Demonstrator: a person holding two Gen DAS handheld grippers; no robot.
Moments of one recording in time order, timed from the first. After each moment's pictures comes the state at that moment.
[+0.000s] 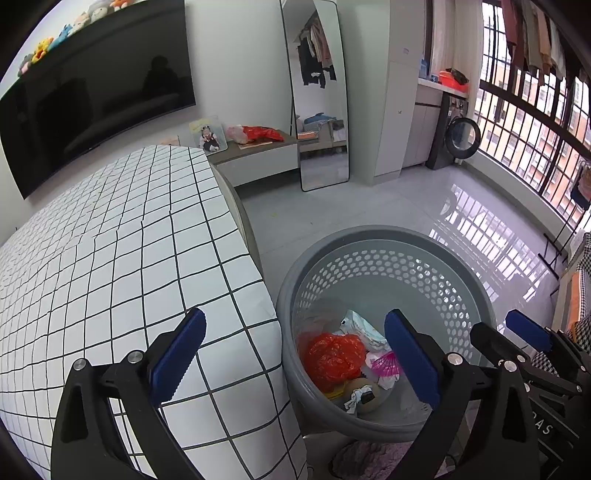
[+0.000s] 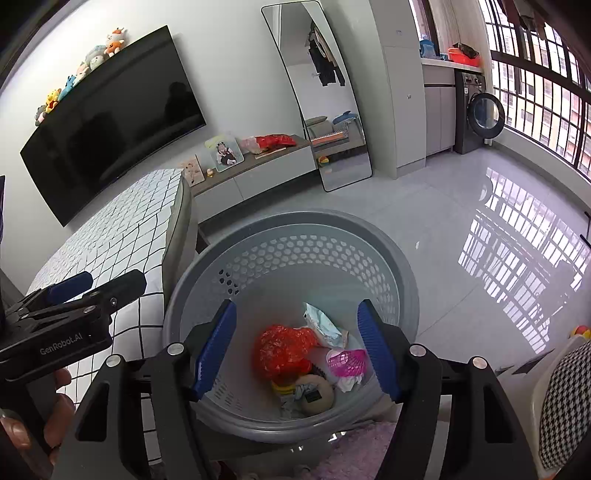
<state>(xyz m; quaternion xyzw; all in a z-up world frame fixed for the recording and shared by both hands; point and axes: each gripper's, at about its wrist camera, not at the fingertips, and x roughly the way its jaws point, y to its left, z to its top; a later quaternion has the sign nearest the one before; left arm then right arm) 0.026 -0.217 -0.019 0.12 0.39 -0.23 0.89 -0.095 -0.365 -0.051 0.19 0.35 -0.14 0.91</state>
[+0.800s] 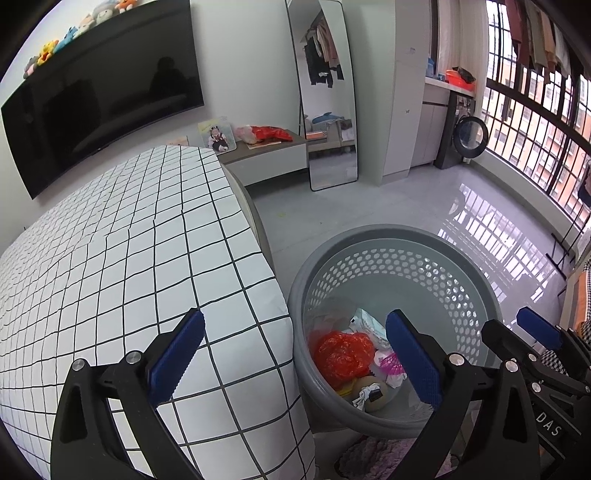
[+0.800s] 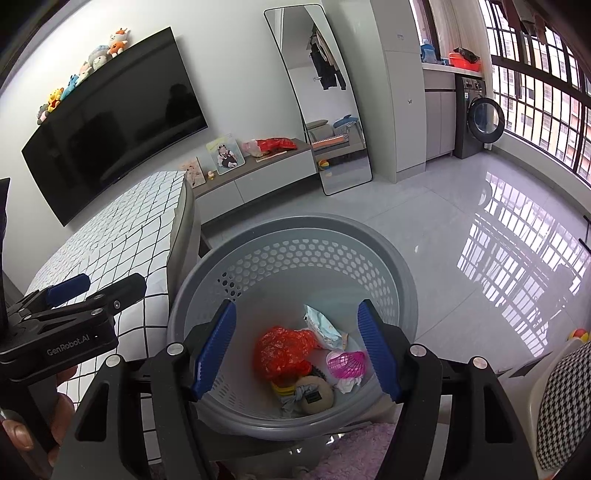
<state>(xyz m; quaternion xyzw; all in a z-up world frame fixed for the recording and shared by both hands) 0.022 -0.213 -0.016 0.12 0.38 -0.22 0.89 -0.099 -0.360 -0.048 0.18 0.35 -0.14 0.91</state>
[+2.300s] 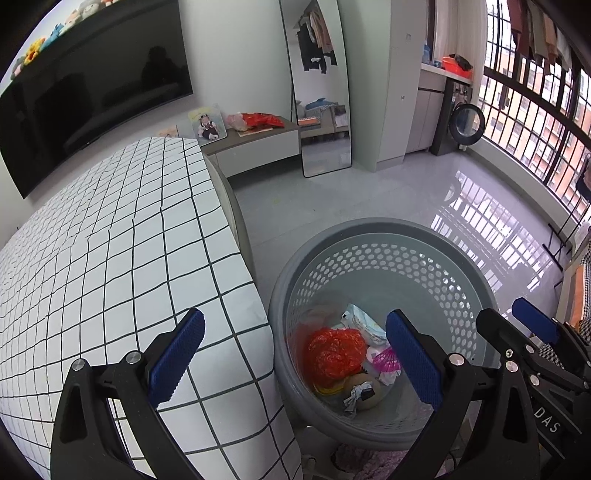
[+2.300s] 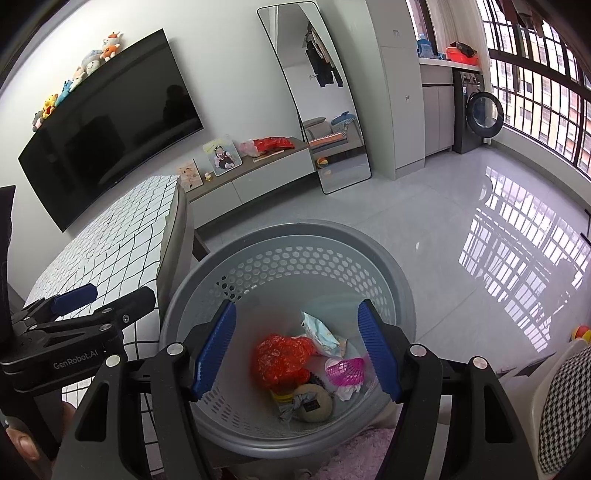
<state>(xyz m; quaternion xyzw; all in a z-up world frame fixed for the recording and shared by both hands) 0.039 -0.235 -0.022 0.13 0.41 -0.22 0.87 -0.084 -0.381 -0.046 0.20 0.35 -0.14 0.90</state>
